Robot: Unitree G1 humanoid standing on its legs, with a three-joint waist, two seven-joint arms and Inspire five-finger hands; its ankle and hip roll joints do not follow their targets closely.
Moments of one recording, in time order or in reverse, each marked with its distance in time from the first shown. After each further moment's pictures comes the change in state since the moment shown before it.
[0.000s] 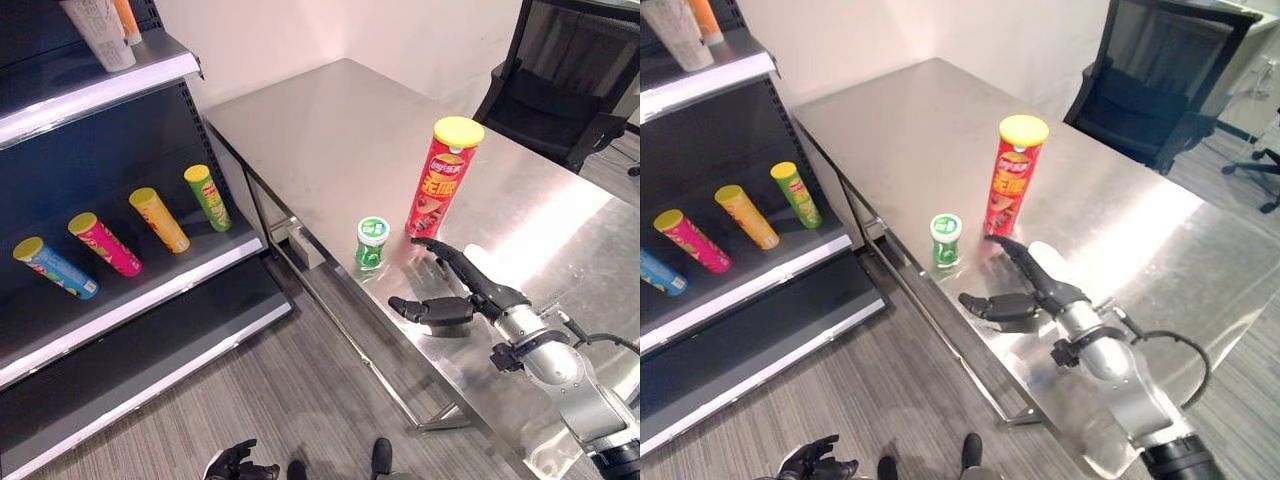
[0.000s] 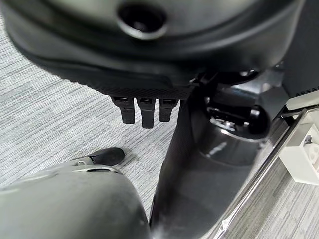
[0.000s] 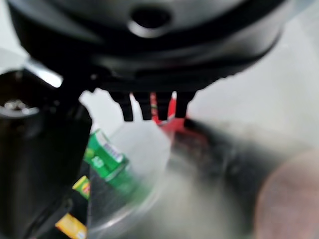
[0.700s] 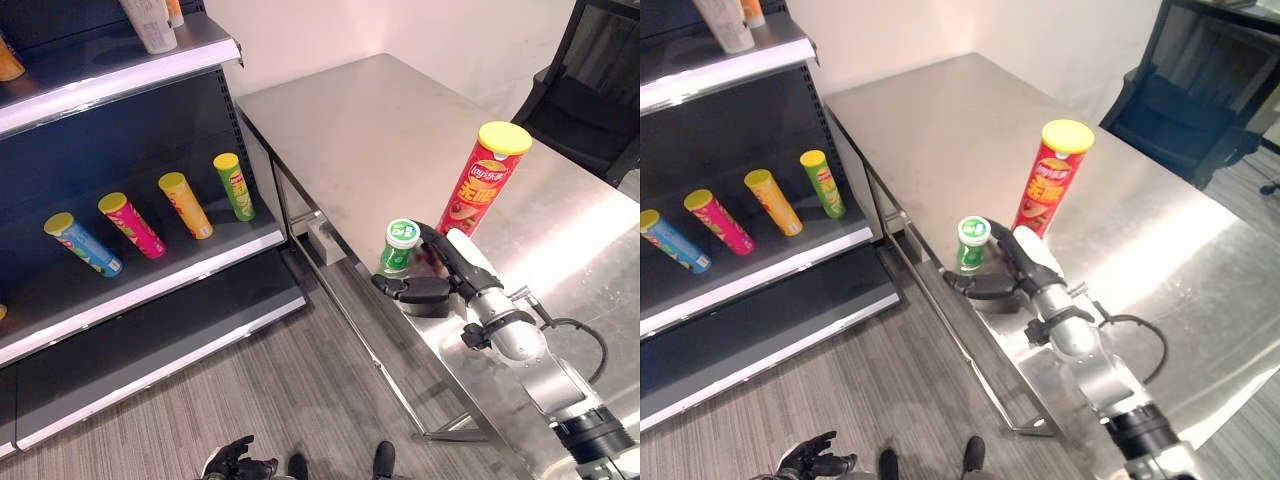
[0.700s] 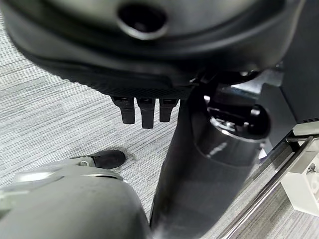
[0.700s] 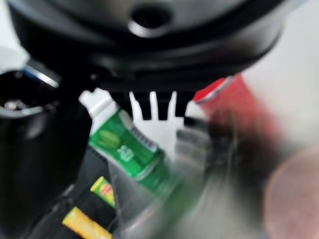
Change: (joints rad) left arm -0.009 0.000 0.000 -0.012 -0.038 0.007 0.009; right arm -0.177 0.108 0.114 0.107 0.029 0.062 -0.073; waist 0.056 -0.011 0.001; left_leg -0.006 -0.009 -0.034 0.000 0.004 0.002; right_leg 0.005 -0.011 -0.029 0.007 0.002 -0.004
